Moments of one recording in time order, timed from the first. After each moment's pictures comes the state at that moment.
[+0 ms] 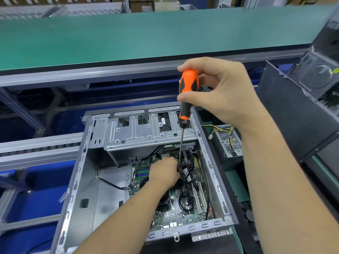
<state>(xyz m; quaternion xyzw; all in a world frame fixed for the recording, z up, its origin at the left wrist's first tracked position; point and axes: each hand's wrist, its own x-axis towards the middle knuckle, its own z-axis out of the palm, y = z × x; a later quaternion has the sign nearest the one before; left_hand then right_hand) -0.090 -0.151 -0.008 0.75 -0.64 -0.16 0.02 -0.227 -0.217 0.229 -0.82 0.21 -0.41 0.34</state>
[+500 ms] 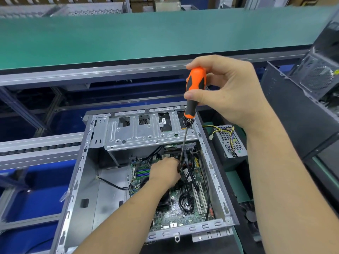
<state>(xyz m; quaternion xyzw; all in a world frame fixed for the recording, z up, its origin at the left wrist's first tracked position) -0.088 -0.151 -0.013 0.75 -0.64 -0.16 0.02 -0.234 -0.225 0.227 -0.82 0.21 -0.42 0.33</state>
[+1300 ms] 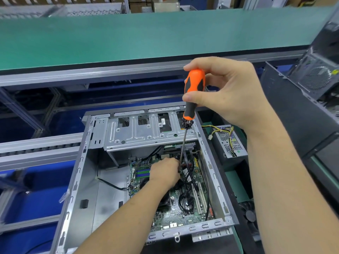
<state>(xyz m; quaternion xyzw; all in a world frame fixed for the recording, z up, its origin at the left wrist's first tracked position) -0.089 -0.152 -0.012 0.75 -0.65 -0.15 0.01 -0.234 -0.216 0.231 -0.81 0.21 -0.42 0.34</state>
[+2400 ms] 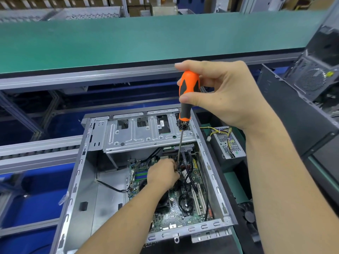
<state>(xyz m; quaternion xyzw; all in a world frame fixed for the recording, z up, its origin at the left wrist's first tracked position) -0.087 -0.151 -0.015 0.78 -0.59 -0.19 0.08 -0.232 -0.209 0.240 -0.82 0.19 -0.40 0.37</state>
